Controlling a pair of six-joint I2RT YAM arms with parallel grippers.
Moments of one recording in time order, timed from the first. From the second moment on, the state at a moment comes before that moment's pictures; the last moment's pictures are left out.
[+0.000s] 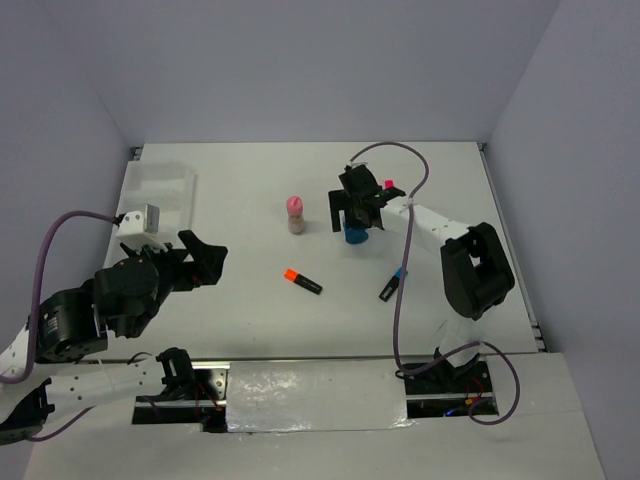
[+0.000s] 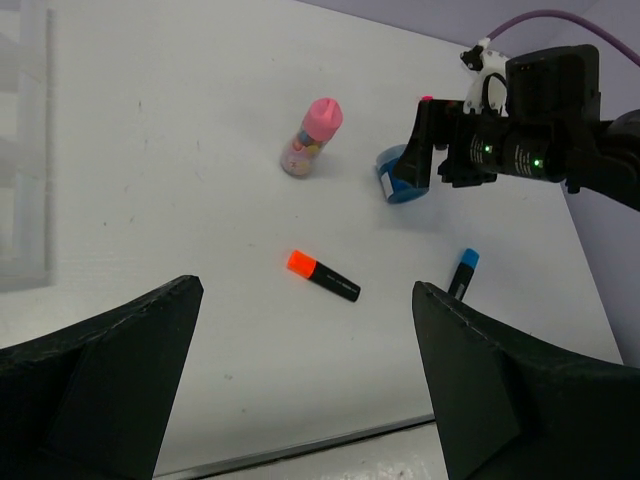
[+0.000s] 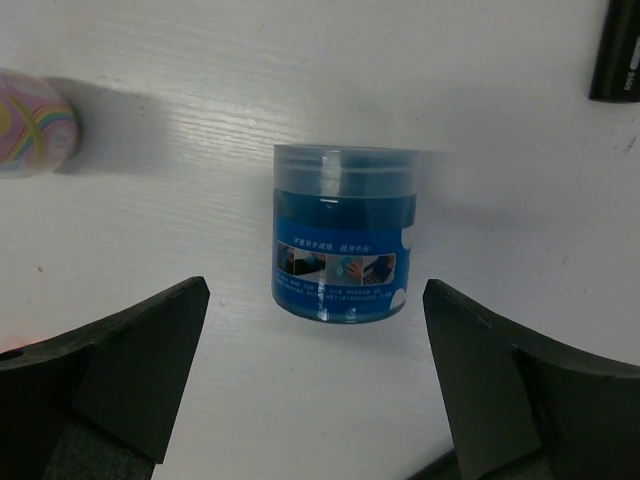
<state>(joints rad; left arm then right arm) -1.09 0.67 1.22 -0.96 -0.80 -0.74 0.53 1.77 1.29 -0.46 0.24 0.34</state>
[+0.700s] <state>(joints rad) -1.09 0.64 1.17 -1.03 -0.81 -0.77 0.50 1.88 1.30 -0.42 0.18 0.33</state>
